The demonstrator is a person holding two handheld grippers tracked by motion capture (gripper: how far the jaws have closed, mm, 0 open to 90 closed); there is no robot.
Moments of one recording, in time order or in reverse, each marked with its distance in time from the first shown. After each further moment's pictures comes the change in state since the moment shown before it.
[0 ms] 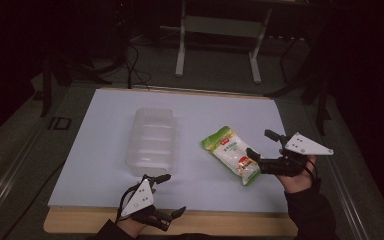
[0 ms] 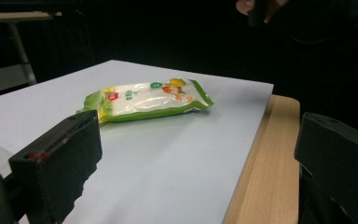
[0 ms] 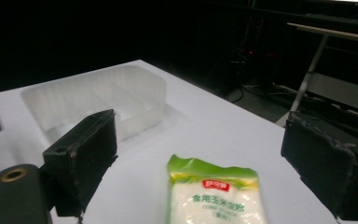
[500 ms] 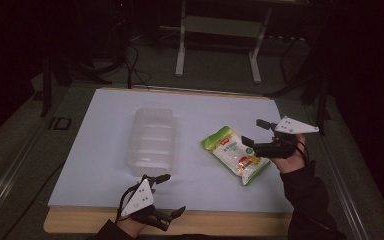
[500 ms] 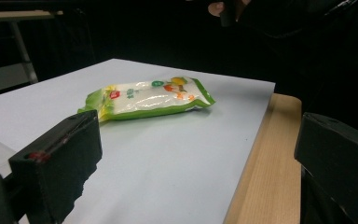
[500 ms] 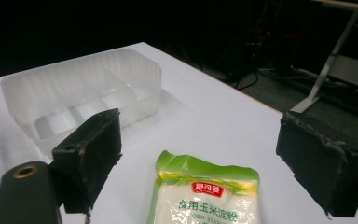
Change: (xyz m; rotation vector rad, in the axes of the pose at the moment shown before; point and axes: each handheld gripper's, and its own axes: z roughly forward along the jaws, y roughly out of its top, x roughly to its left) left arm 0.000 -0.001 0.000 0.005 0.007 -0.001; right arm -0.035 0.003 0.041 0.084 0.073 0.011
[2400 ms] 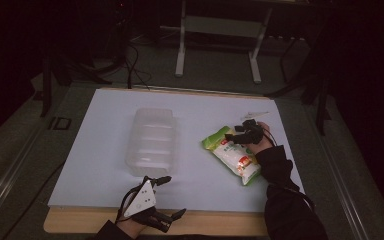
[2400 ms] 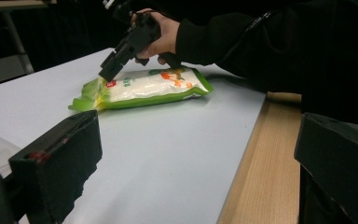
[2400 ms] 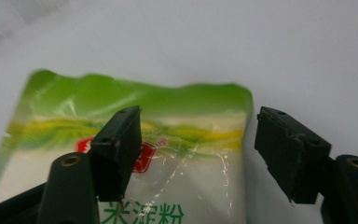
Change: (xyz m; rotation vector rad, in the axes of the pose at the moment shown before) left arm -0.002 -0.003 0.003 0.042 -0.012 0.012; right arm -0.075 -0.078 0.134 0.395 -0.002 0.134
